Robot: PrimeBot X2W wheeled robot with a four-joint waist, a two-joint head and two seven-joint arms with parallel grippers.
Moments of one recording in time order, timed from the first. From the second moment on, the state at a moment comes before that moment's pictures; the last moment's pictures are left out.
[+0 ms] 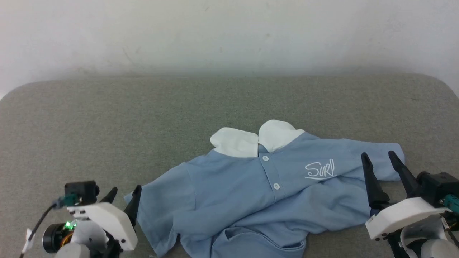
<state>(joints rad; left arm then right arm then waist) -0.07 0.32 -0.13 0.21 -0.52 -0.01 0.17 0.00 -0.09 -0.06 0.02 0.20 0.13 -0.03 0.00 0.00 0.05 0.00</state>
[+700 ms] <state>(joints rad) -0.38 0.41 -0.34 0.54 -0.51 -0.11 0.63 0.00 -0.07 -0.08 -0.01 0.20 0.13 0.01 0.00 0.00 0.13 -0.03</state>
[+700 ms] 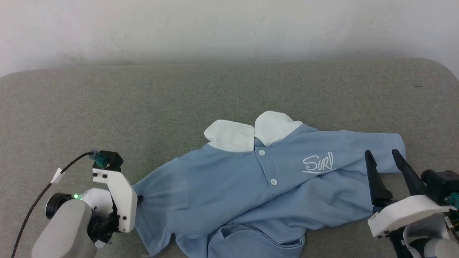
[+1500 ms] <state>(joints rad) -0.23 0.31 -0.28 0.26 -0.51 0.00 0.22 -0.35 -0.24 -0.22 0.48 0.34 0.13 0.35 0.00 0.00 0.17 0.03</state>
